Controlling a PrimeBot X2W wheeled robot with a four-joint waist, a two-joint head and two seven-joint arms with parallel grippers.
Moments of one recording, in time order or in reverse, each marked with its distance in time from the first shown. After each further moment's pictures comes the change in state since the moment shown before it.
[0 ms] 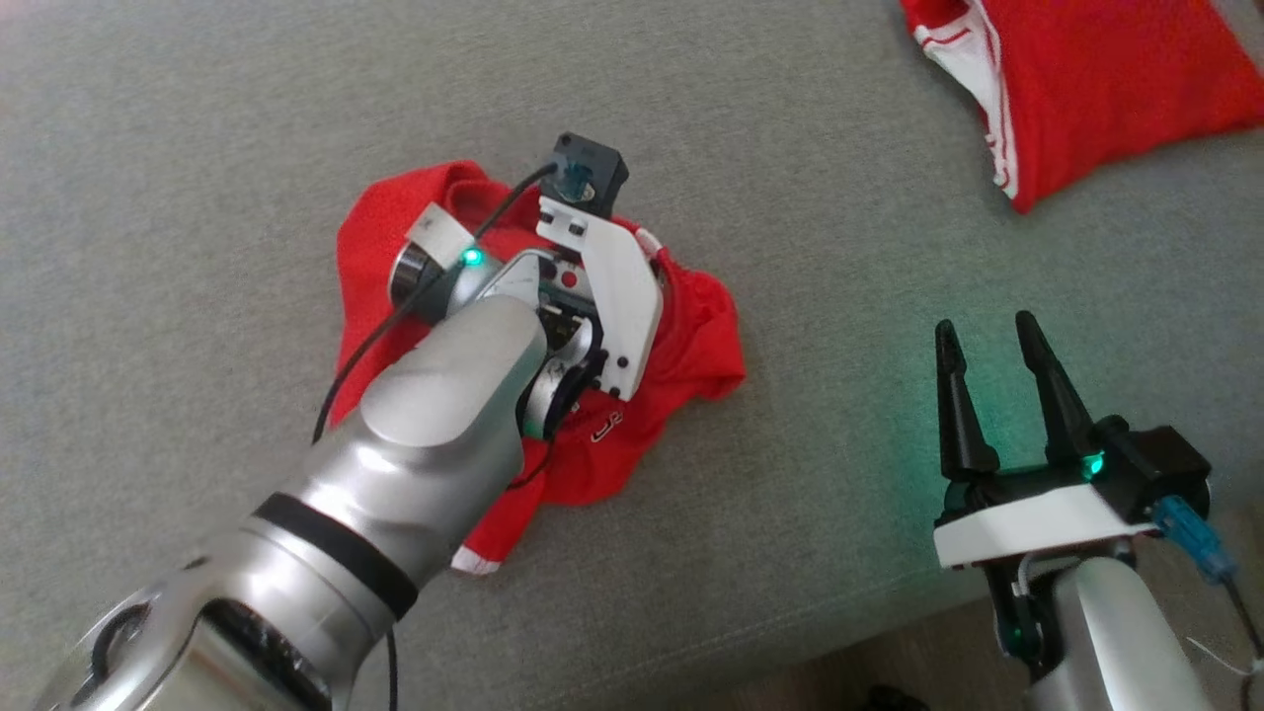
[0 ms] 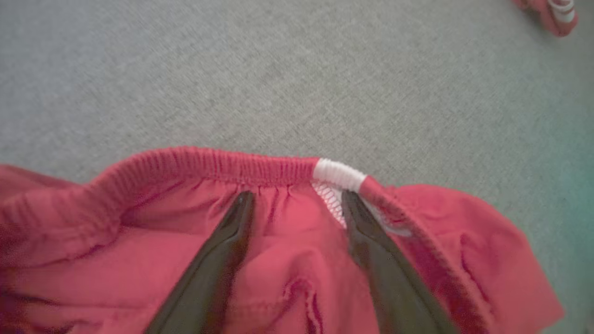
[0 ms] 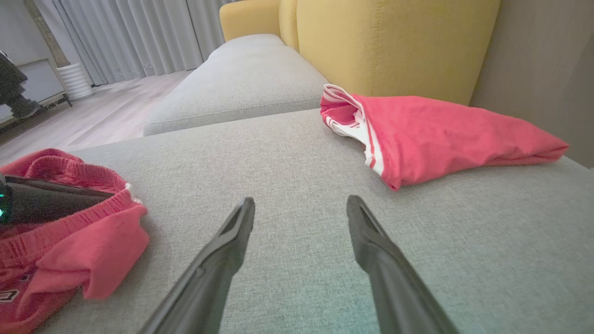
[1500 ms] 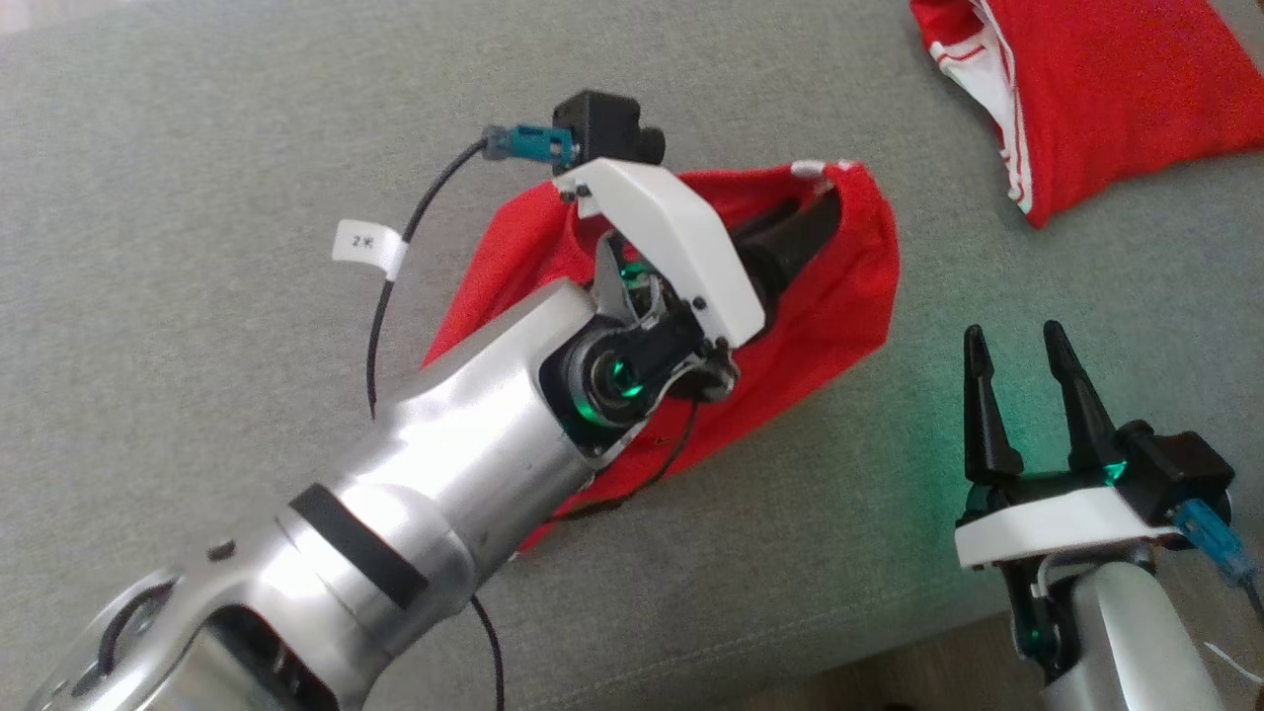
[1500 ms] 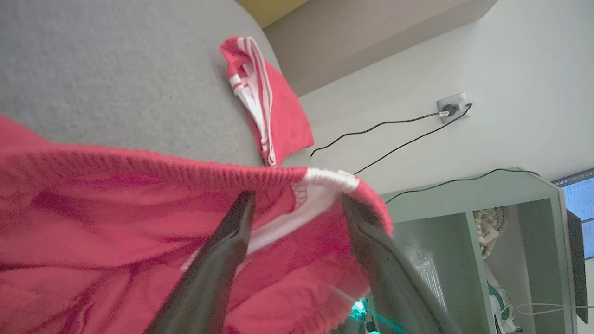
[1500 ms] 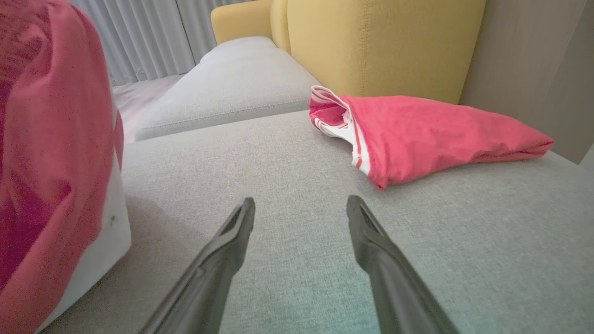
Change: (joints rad) left arm -0.016 0.003 -0.072 -0.304 -0.915 -0.053 -0.257; right arm 0.001 0.000 -0.046 0.027 0.011 0.000 0.000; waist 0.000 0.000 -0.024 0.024
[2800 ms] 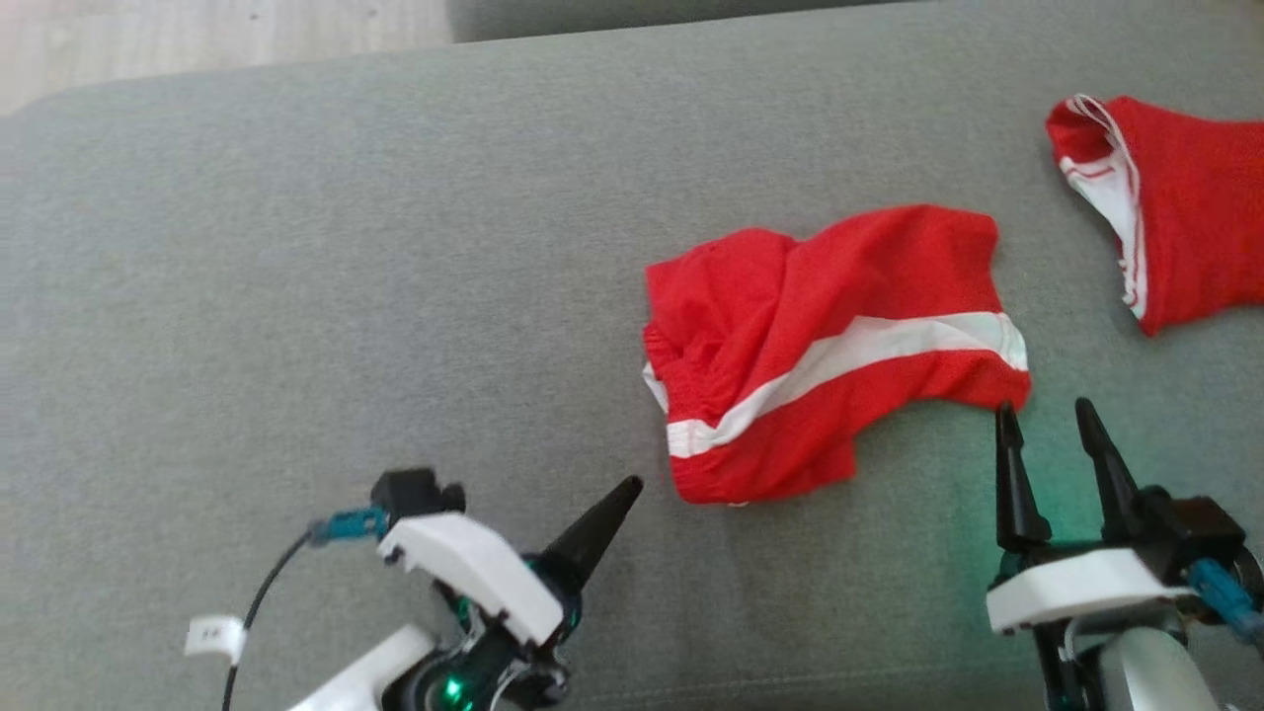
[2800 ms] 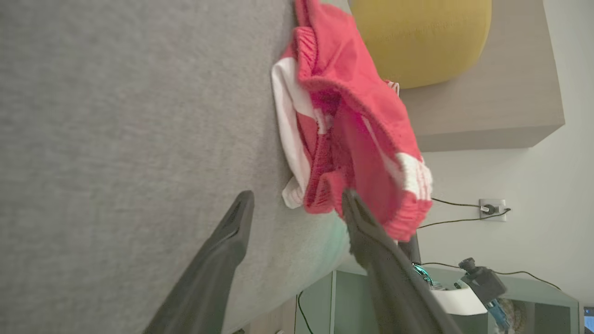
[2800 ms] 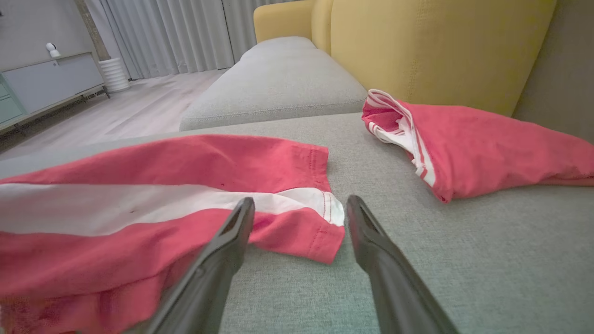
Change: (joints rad) left arm 0.576 0.306 0.016 -0.264 -0.106 -0.074 -0.224; right arm 0.091 0.000 -0.077 0.036 -0.073 0.000 0.000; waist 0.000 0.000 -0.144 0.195
